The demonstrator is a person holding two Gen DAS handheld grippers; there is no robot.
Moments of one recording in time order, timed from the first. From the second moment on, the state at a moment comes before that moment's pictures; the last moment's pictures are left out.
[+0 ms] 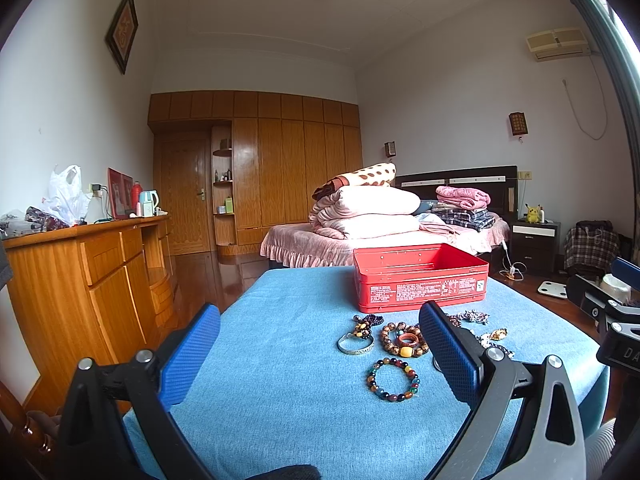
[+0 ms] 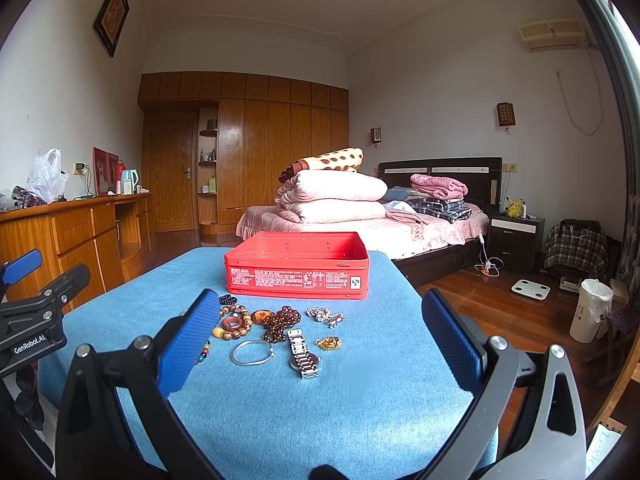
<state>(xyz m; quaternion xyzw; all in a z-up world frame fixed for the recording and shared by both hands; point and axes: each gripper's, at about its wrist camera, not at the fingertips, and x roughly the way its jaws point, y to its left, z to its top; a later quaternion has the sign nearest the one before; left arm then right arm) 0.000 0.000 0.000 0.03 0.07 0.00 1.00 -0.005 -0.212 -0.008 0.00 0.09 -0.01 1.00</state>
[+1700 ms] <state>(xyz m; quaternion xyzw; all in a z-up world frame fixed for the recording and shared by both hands) 0.060 -0.006 -0.003 0.05 0.11 0.01 0.99 0.051 -0.205 -0.014 -0.01 0.13 -0.01 0.99</state>
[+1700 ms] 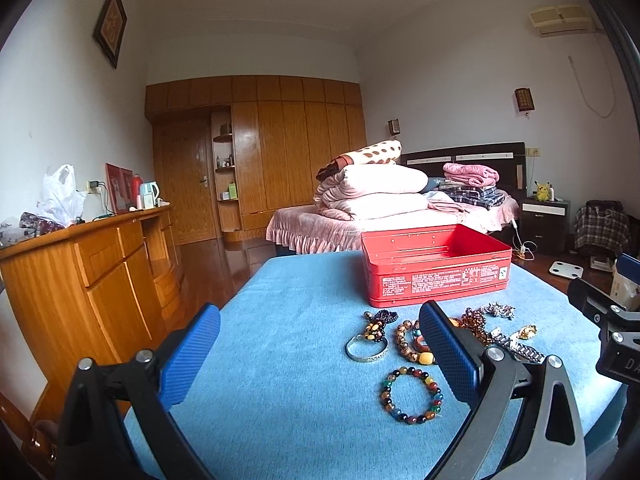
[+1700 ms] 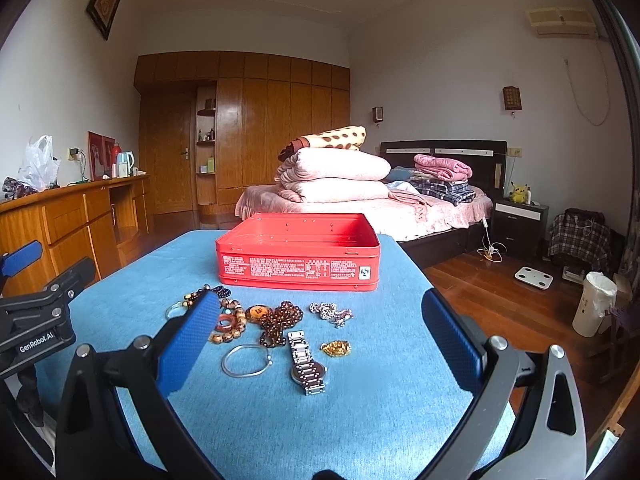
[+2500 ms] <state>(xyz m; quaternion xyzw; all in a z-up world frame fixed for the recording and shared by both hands) 0.204 0.010 -0.017 0.00 0.28 -0.02 0.96 0.185 -0.224 -0.020 0.04 0.24 0.01 0.97</state>
